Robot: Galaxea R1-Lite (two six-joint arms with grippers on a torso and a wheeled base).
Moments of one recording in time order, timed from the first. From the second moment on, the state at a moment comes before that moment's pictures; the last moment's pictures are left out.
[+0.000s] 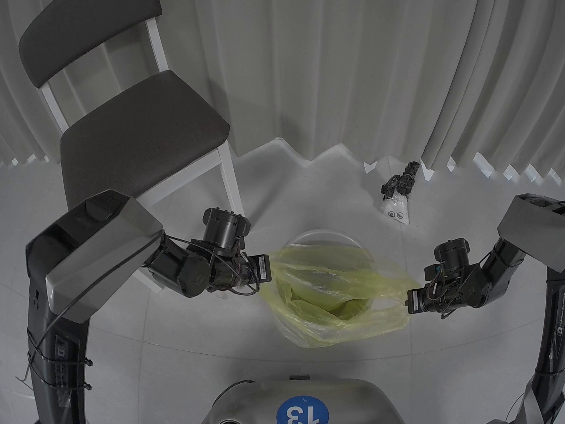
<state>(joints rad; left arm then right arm) -0.46 2.34 -1.31 -0.33 -0.08 -0.41 0.14 2.31 -0.84 -0.53 0.13 0.14</state>
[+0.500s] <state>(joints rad) -0.47 2.32 -1.30 -0.38 -0.08 -0.41 0.12 2.31 -0.84 -0.58 0.13 0.10</state>
